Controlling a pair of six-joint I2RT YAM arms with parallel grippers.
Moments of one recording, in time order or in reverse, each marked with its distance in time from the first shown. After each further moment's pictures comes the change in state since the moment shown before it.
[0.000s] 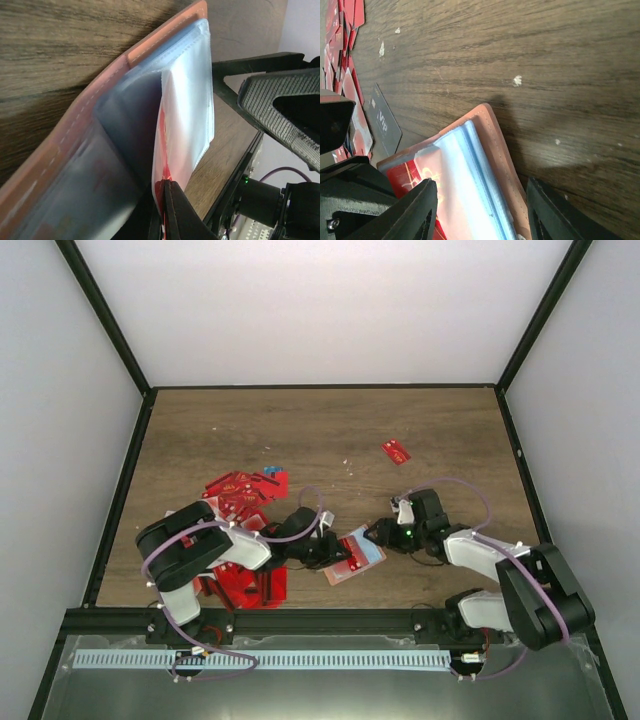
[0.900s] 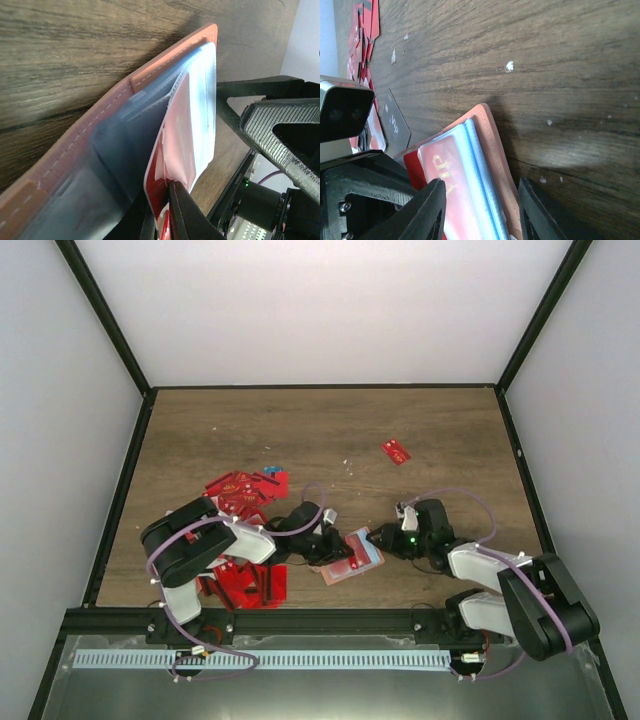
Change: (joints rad) left arm 0.027 0.033 0.069 -0.085 0.039 0.012; right arm -0.005 -0.033 -0.106 0.161 -0.026 0.094
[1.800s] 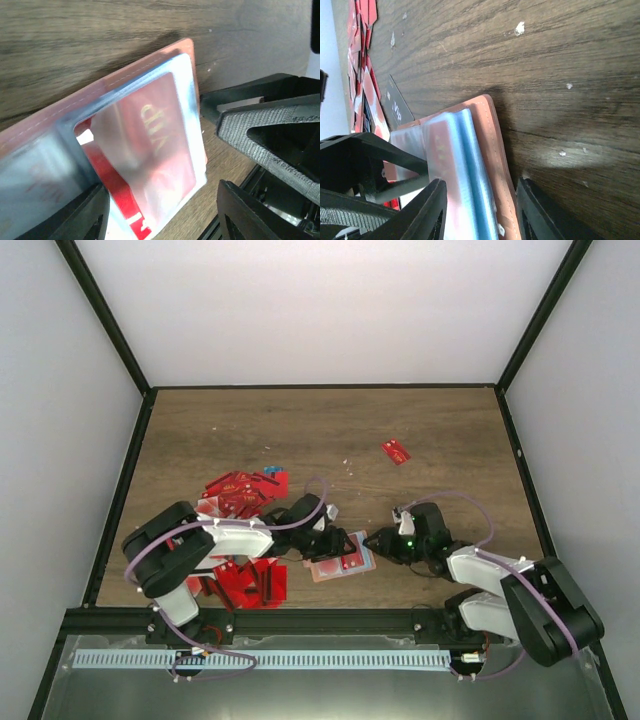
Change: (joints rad) left arm 0.000 -0.095 0.089 -0.311 -0.031 0.195; right arm 0.056 -0.033 -0.031 0.019 0.003 0.092
